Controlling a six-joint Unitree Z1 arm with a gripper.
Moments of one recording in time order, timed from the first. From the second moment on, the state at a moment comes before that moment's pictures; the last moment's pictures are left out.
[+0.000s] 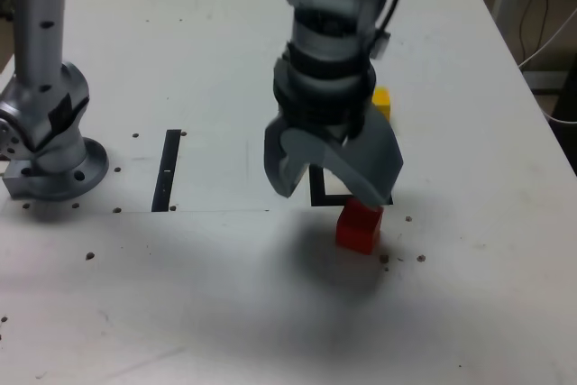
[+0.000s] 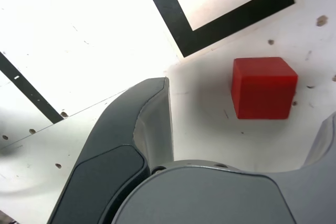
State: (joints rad) arm -0.36 1.98 -1.49 1.21 0.08 0.10
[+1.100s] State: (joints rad) arm -0.40 2.16 -1.59 1.17 0.13 0.04
